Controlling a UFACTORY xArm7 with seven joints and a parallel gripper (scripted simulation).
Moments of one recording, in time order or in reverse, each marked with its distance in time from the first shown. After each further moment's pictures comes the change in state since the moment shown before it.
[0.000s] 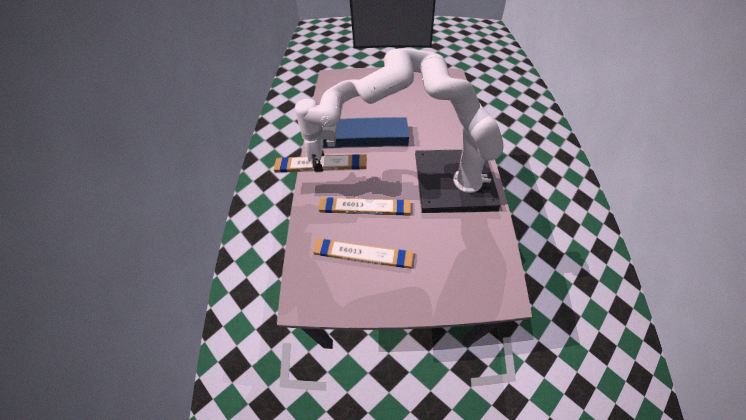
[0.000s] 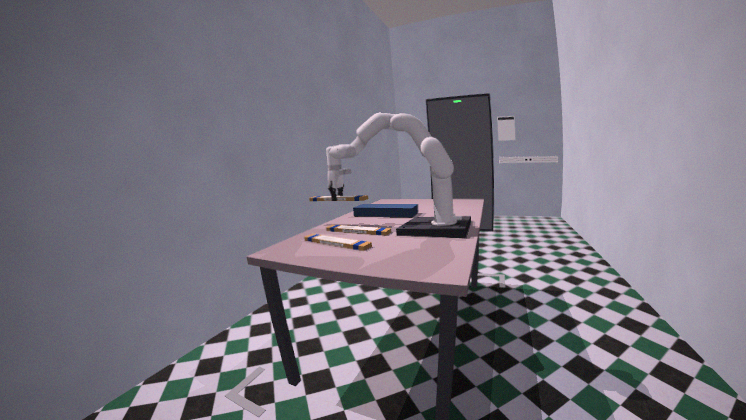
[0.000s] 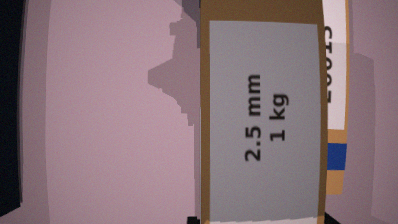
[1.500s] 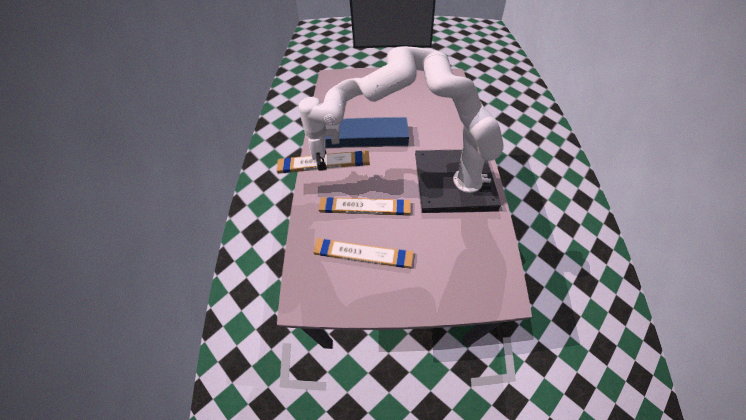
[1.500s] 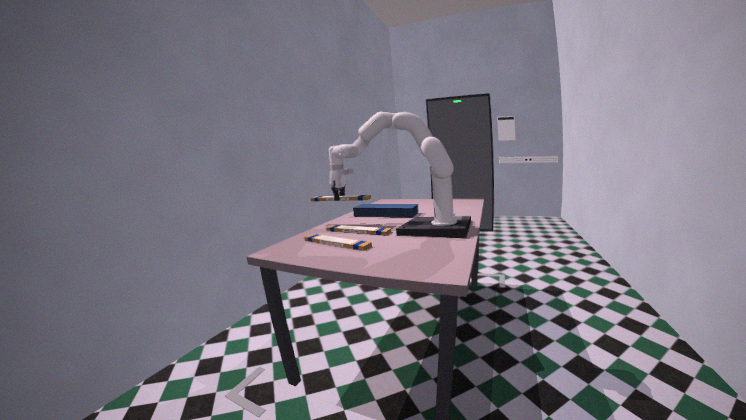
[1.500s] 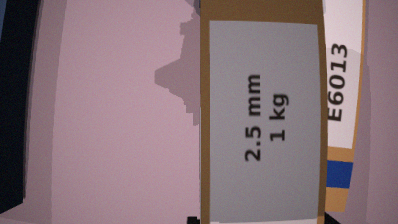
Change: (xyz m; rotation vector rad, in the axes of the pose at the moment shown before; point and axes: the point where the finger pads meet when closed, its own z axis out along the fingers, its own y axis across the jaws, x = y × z) arm 0.011 -0.007 0.000 0.000 0.000 -0.070
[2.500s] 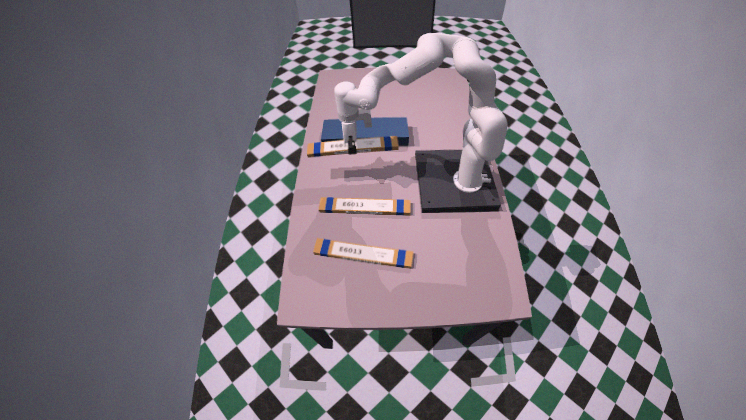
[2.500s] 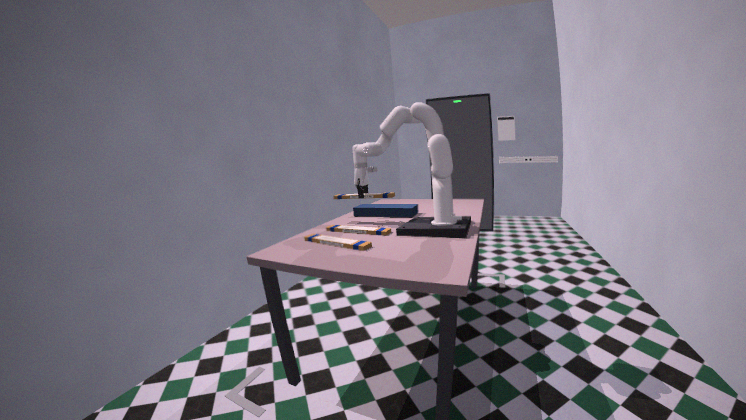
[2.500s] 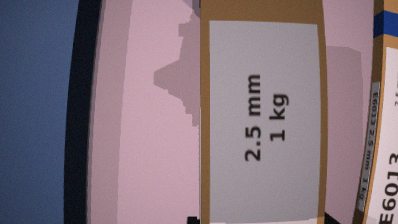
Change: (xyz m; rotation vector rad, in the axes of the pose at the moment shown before) arm 0.117 -0.071 0.001 -0.003 0.004 0.003
